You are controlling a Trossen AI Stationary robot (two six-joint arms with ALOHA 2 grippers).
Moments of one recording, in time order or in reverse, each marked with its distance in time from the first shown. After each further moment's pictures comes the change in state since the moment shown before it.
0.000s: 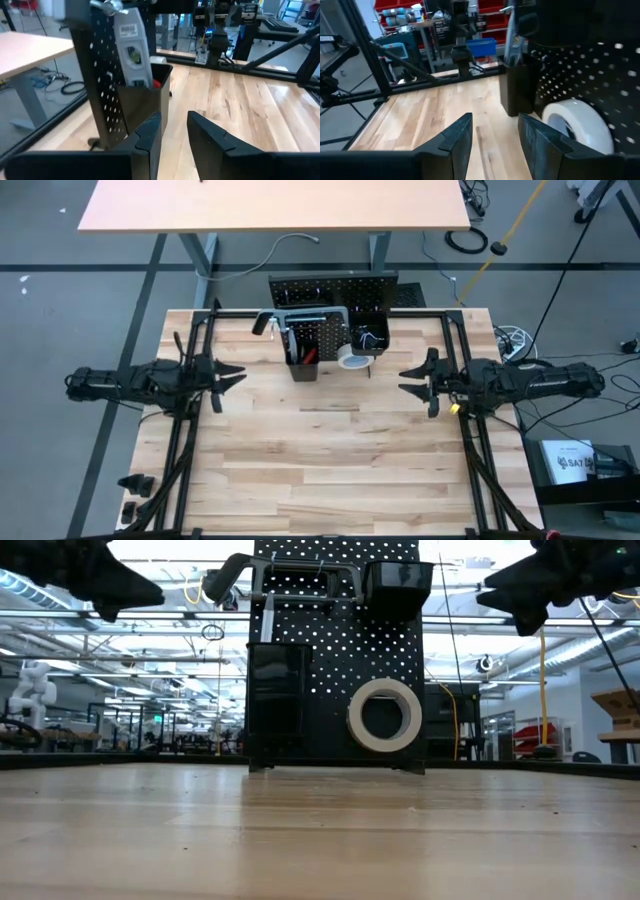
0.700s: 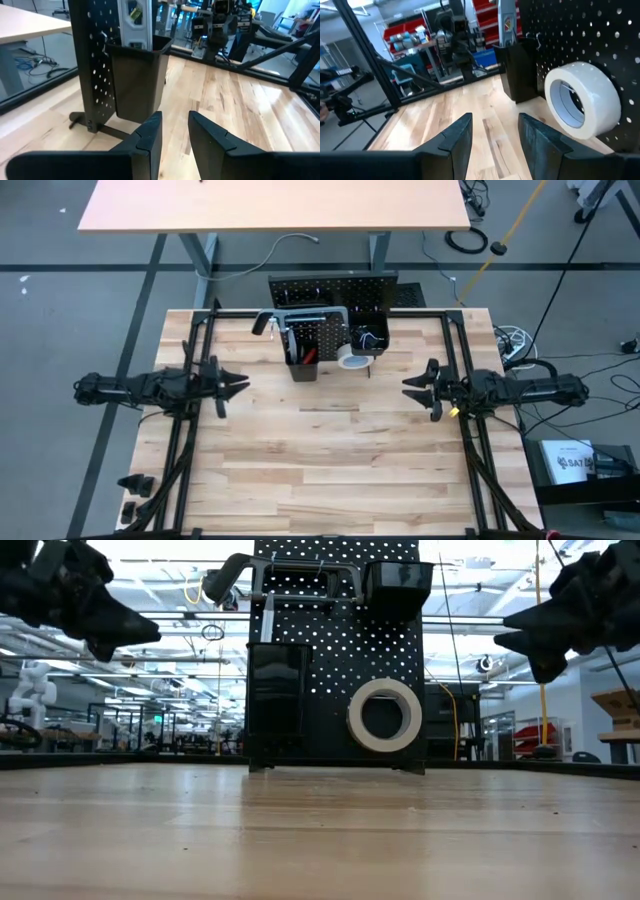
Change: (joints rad) left arm 0.000 -0.155 -0.205 0.060 0.022 -0.130; right arm -0.001 -0.318 -0.282 0.040 0.002 0.135
